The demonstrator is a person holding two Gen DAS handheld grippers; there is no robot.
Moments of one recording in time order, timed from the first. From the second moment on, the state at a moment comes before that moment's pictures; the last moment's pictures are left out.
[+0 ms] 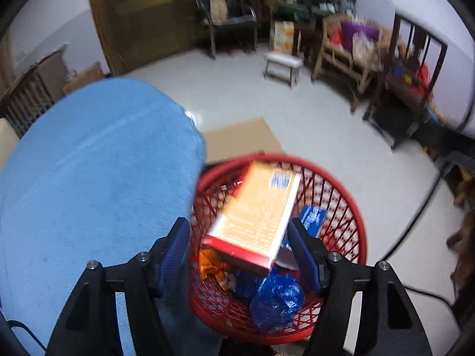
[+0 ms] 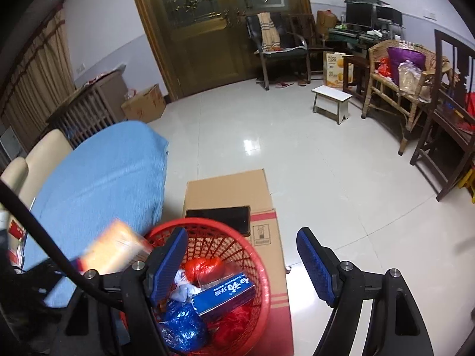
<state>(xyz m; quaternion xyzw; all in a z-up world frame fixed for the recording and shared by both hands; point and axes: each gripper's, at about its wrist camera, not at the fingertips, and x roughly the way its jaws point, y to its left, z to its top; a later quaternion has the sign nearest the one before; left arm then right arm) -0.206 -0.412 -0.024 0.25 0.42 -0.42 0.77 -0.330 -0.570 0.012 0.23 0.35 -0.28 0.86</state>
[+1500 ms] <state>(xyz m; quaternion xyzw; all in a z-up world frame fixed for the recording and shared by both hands) -0.170 -0.180 0.039 0.07 0.34 -0.25 0.90 -0.238 -0.417 0.040 0.18 0.34 -0.20 0.90</state>
